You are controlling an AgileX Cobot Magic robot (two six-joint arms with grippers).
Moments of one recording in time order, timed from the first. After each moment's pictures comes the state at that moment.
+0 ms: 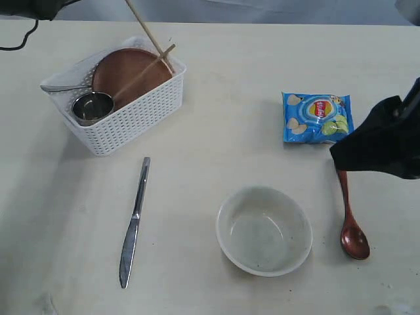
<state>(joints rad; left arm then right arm) -0.22 2.06 -1.41 0.01 -0.31 -0.78 0.44 0.94 -0.91 0.29 1.15 -0.13</state>
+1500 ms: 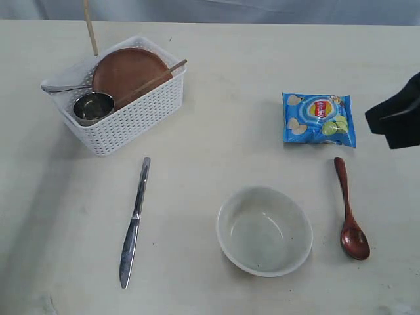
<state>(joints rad) -0.17 1.70 -1.61 -0.27 0.53 -0.16 0.44 0.90 -0.91 0.16 1.07 -0.13</state>
